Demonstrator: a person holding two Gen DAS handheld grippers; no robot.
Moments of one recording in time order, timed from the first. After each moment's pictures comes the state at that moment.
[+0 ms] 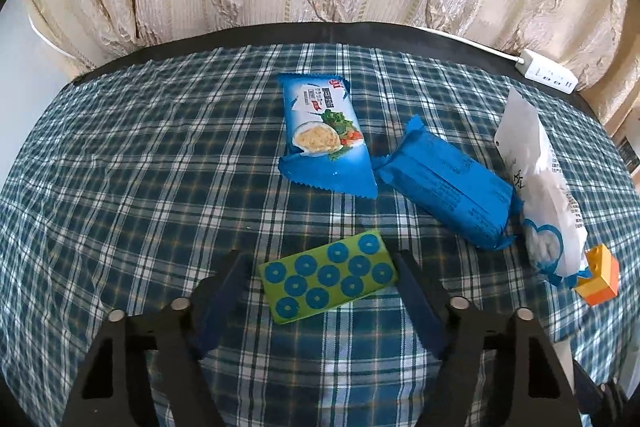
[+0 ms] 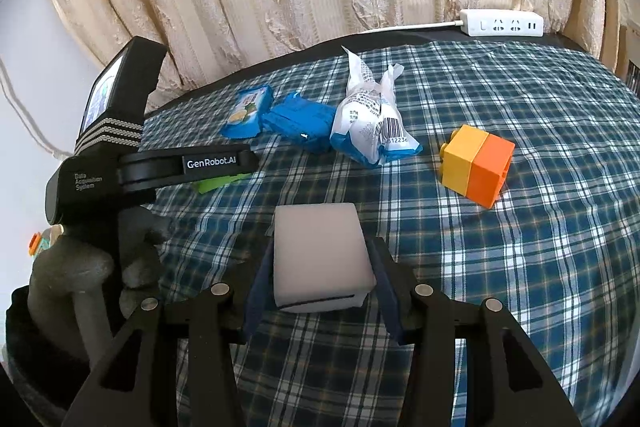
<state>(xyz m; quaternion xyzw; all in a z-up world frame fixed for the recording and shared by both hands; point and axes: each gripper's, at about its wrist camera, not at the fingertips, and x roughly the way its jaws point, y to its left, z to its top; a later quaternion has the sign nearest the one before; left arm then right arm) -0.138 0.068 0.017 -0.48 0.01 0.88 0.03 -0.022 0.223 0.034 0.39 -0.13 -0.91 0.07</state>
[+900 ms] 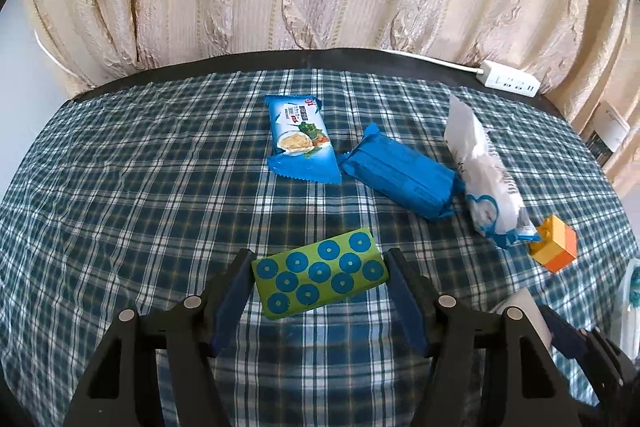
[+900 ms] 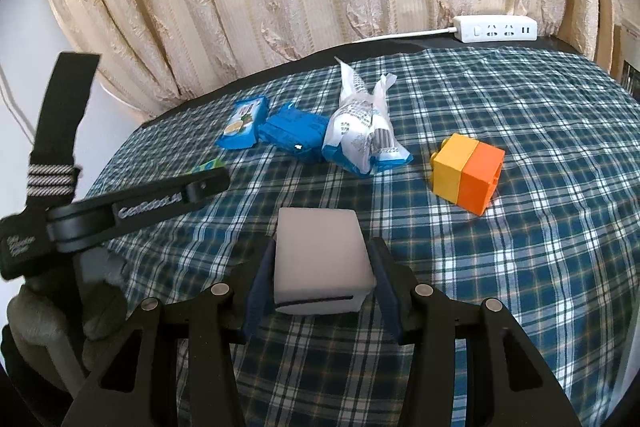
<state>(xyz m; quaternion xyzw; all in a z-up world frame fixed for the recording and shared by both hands) -0.095 0.073 0.044 -0.44 0.01 0.90 0.07 -0.023 0.229 0.037 0.38 -0.13 -0.91 0.06</state>
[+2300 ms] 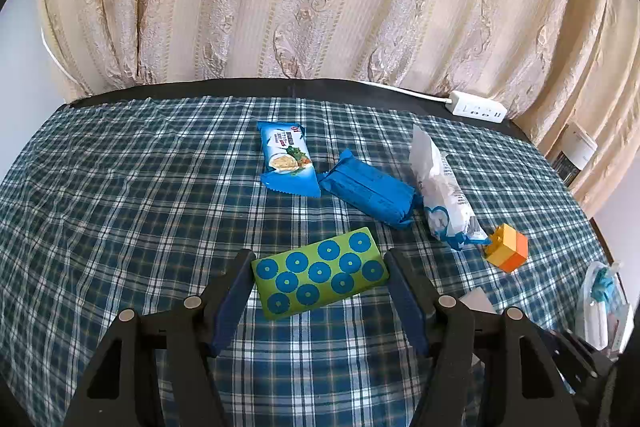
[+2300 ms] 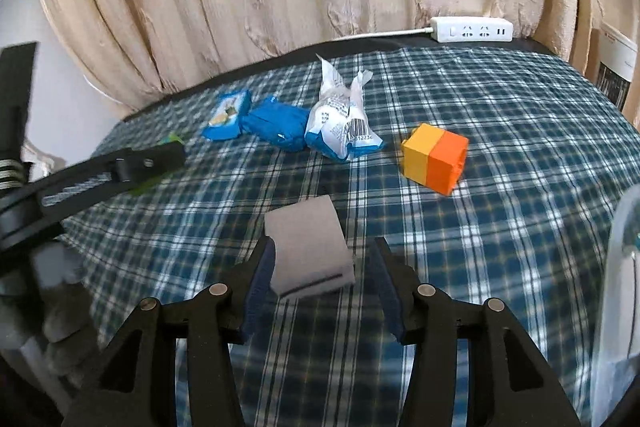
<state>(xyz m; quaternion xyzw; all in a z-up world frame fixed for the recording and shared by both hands) -0.065 0.062 0.067 -0.40 -0.03 0.91 0.11 -0.006 0.223 0.045 0.39 -0.11 -0.91 0.02</state>
